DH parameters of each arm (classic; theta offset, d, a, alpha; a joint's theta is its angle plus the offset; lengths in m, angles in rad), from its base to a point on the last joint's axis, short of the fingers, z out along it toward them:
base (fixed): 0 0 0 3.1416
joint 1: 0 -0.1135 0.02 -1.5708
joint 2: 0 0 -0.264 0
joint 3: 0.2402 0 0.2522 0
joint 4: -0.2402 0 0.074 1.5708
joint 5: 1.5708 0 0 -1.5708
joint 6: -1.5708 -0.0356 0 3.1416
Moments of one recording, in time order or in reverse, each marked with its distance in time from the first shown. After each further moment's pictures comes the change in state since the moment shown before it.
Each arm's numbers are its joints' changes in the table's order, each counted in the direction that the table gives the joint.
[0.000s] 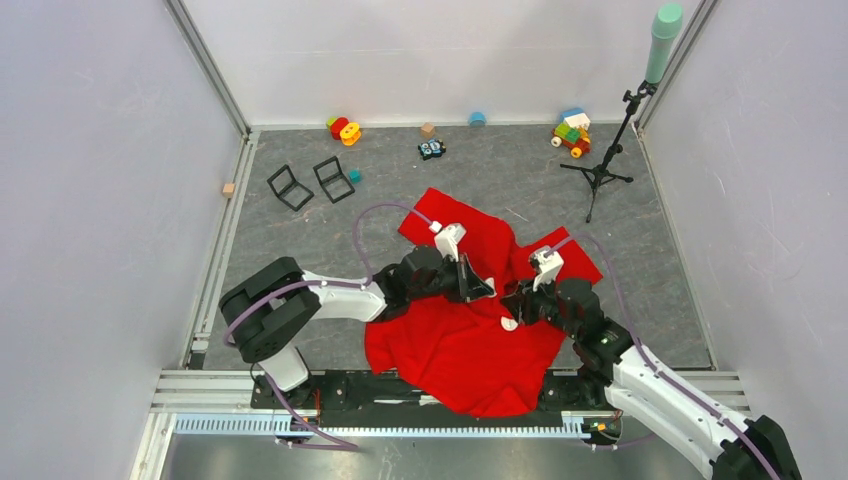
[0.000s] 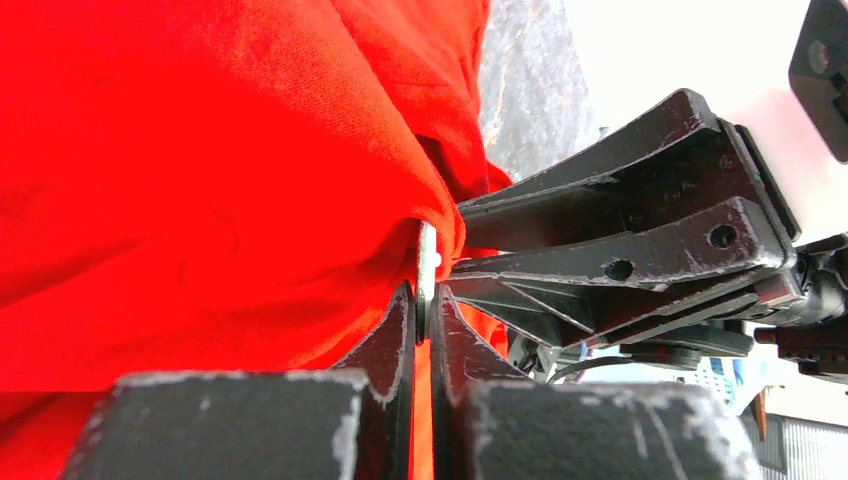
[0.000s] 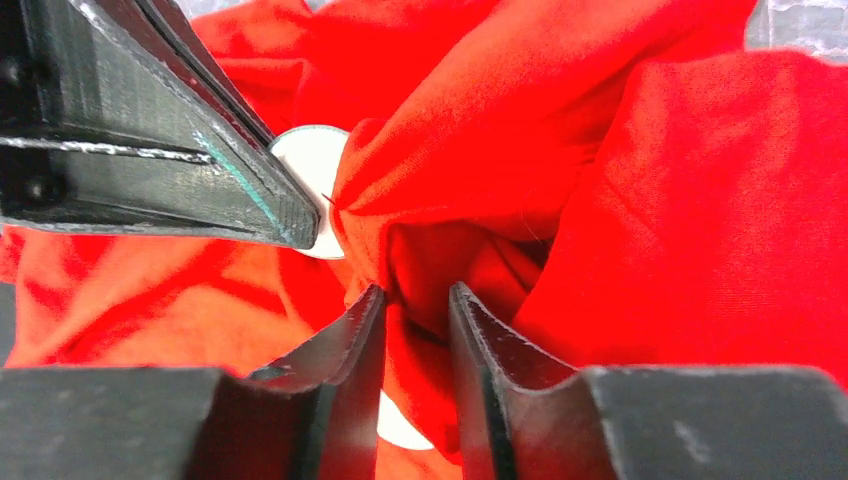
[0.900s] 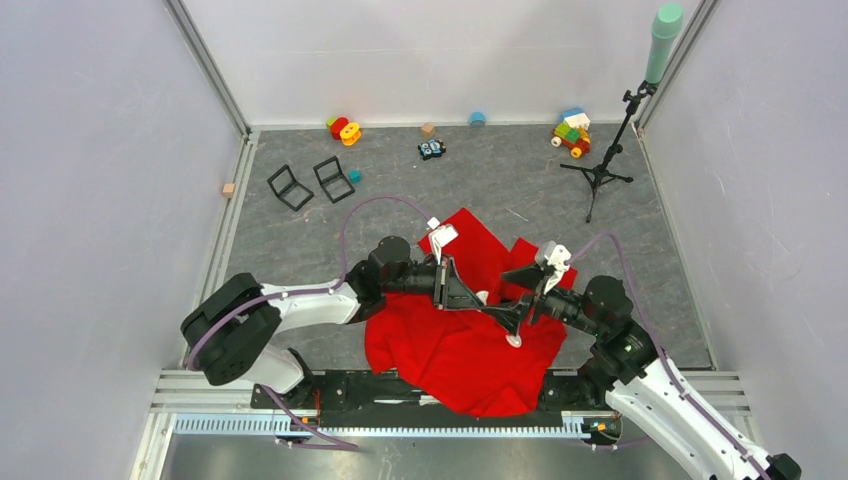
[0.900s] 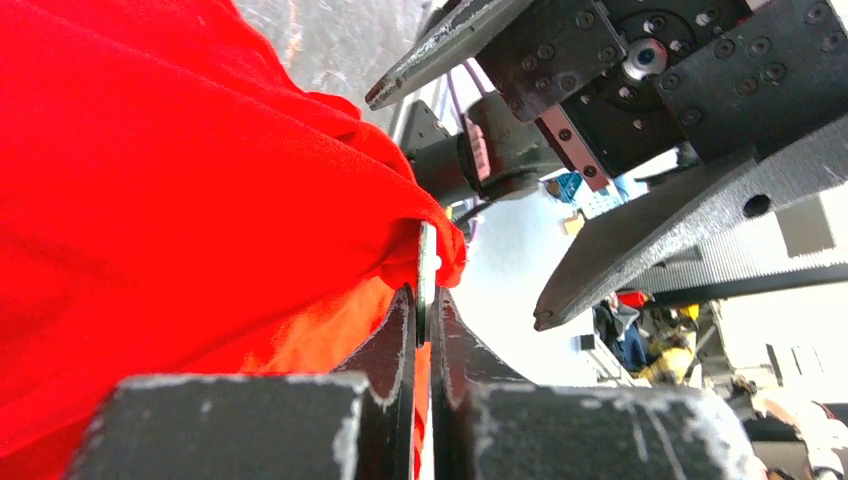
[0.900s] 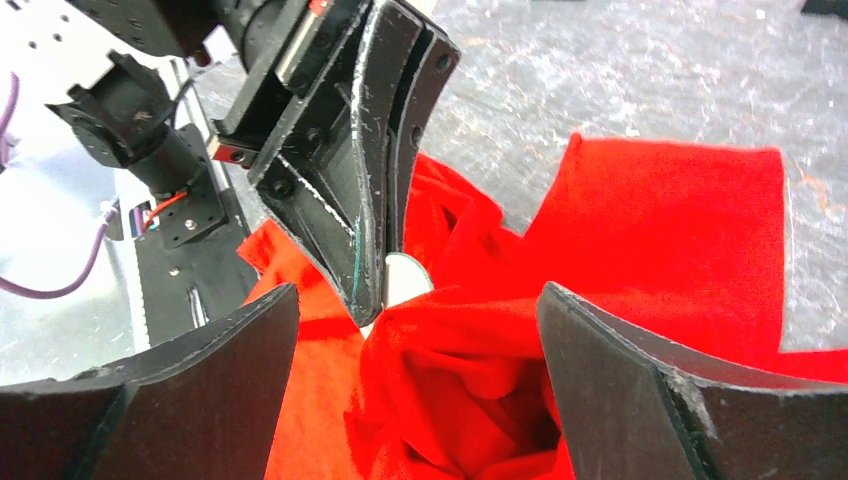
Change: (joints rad) left arm -0.105 0.198 -0.106 0.088 0.476 -0.077; right arm 0.000 0.172 0.197 -0.063 -0.353 0.117
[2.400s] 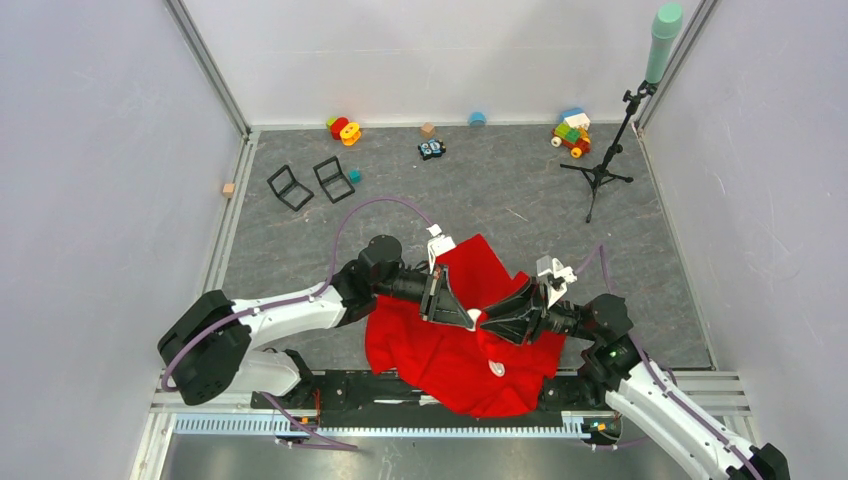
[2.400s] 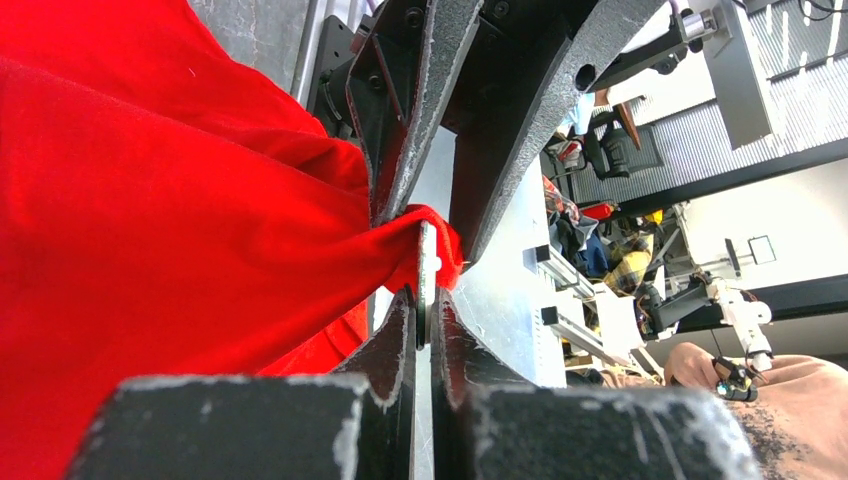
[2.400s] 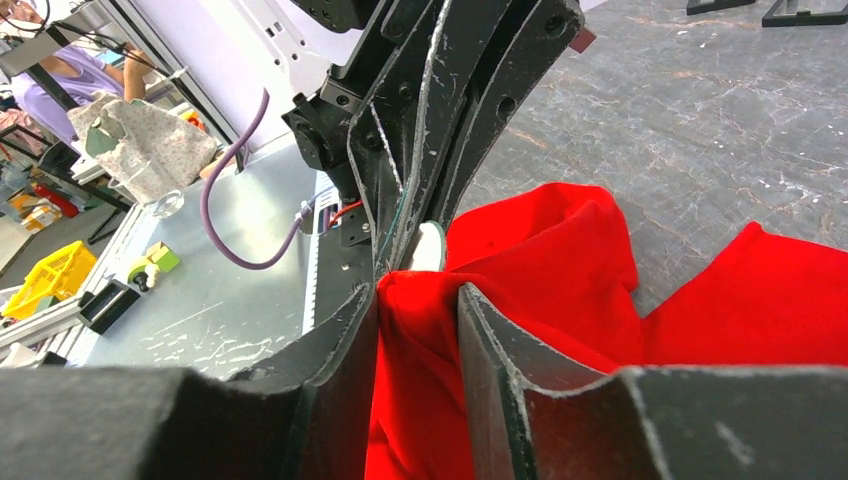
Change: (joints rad) left arm -0.001 0.150 0.000 -0.169 0.210 -0.048; right arm 0.001 0.032 -0.221 0.466 -0.303 -0.317
